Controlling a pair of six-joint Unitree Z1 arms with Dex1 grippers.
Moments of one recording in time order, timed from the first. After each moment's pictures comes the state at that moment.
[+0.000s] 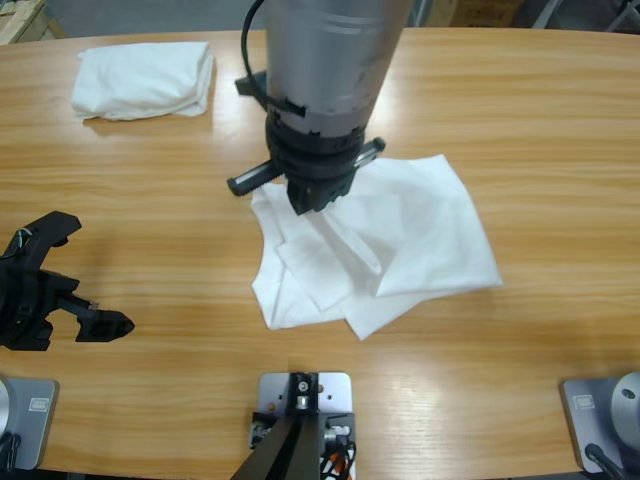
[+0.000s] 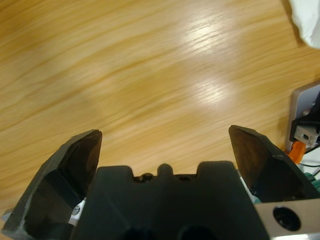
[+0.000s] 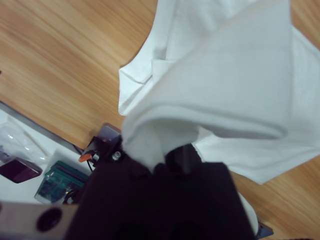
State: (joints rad) arm 0 -0.93 1.41 -0.81 0.78 -0.04 -0.62; arm 1 1.02 2.20 -2.24 1.51 0.13 0.37
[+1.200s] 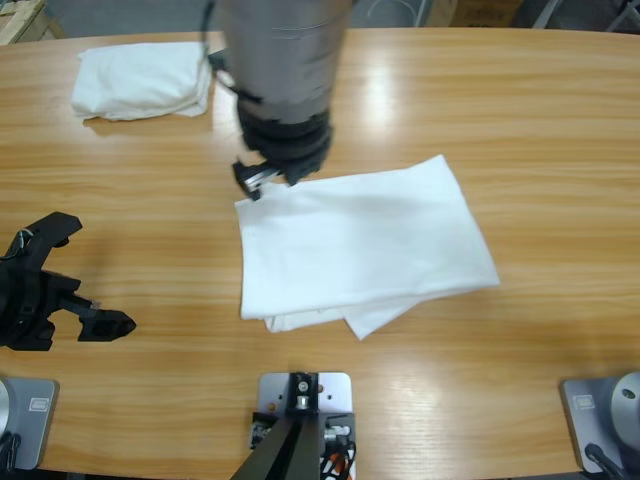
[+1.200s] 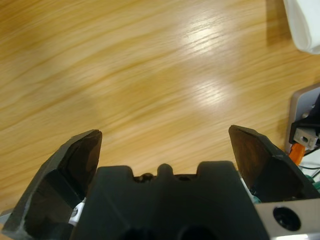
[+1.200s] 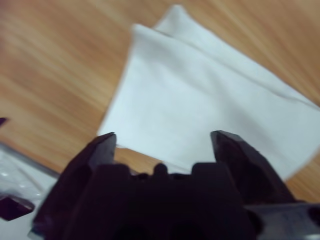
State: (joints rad) arm 0 -0.93 1.41 -0.80 0.76 -0.04 -0.63; arm 1 1.04 2.24 -2.36 1.51 -0.03 0.42
